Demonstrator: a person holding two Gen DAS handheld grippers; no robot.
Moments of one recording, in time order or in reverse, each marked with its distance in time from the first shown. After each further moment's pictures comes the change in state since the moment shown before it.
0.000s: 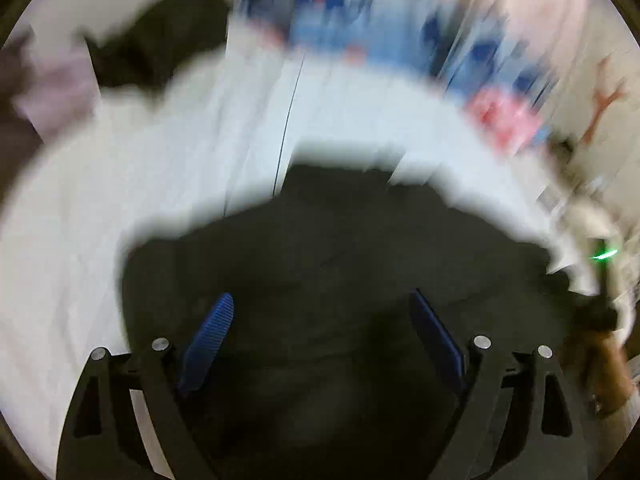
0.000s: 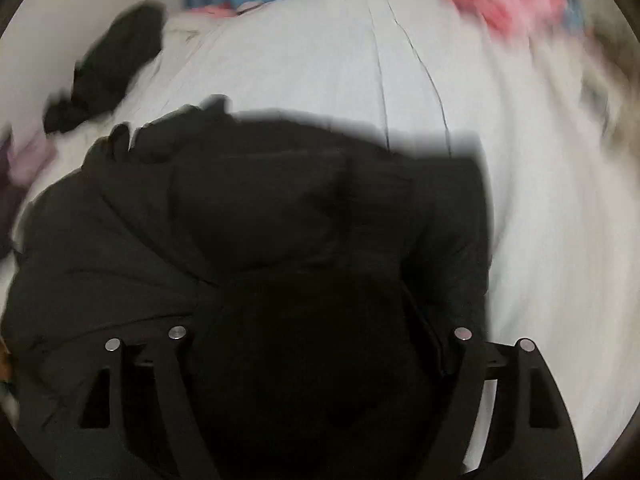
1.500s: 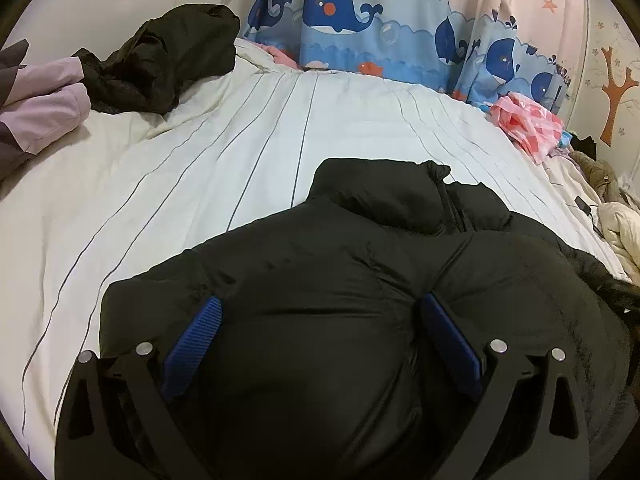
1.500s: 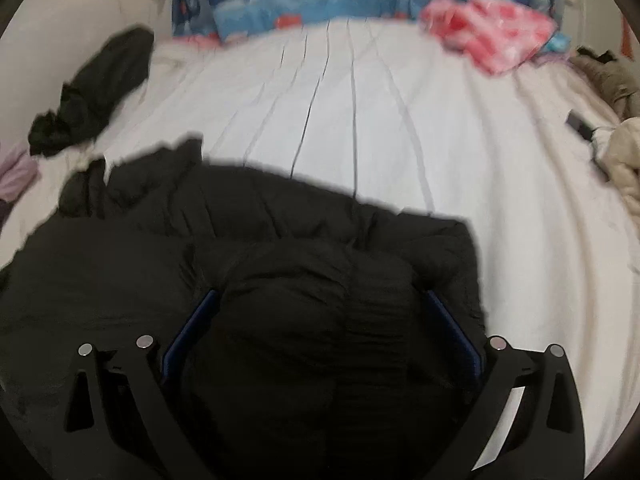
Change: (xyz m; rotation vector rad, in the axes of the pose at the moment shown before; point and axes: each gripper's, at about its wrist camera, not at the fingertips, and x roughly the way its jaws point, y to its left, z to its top) left arm 0.038 -0.010 0.012 0.035 -0.188 0.087; right arm -0.002 0.012 0.028 -0.092 -0.200 -0.127
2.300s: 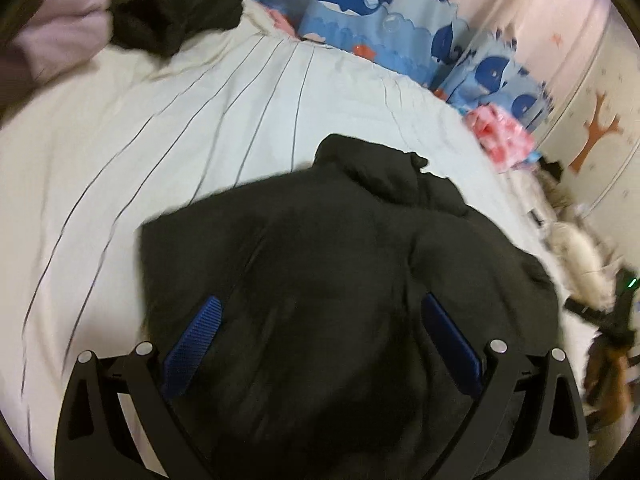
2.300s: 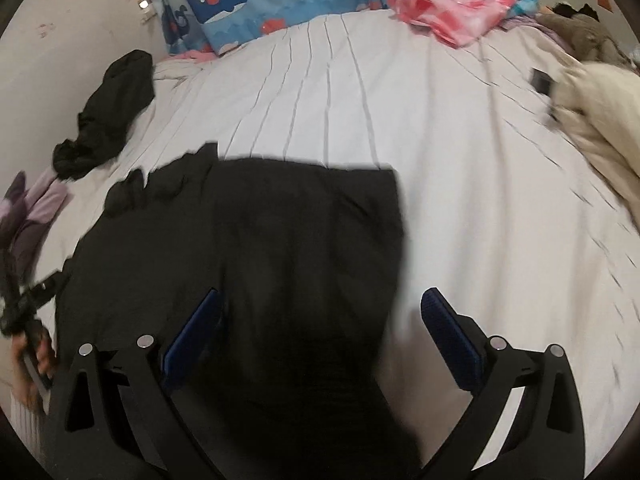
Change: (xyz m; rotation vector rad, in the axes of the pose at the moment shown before) left arm -0.053 0.058 -0.019 -0.171 0.138 -0.225; right arm -0.089 -0.044 -0.035 0.121 0.113 0.089
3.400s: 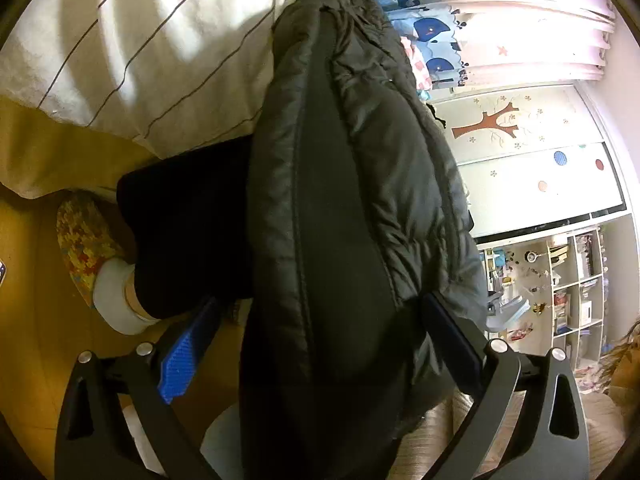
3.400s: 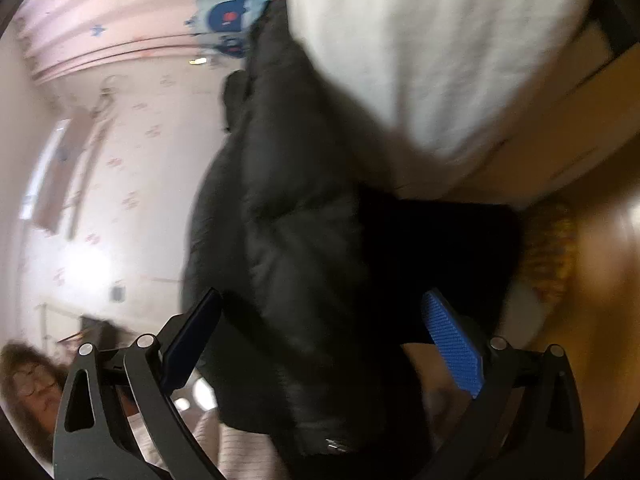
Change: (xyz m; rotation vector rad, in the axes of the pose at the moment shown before) left arm -0.150 0.084 -0.298 -0.292 0.357 -0.596; right arm -0.071 -0.132 -0.307 0.547 0.210 0.932
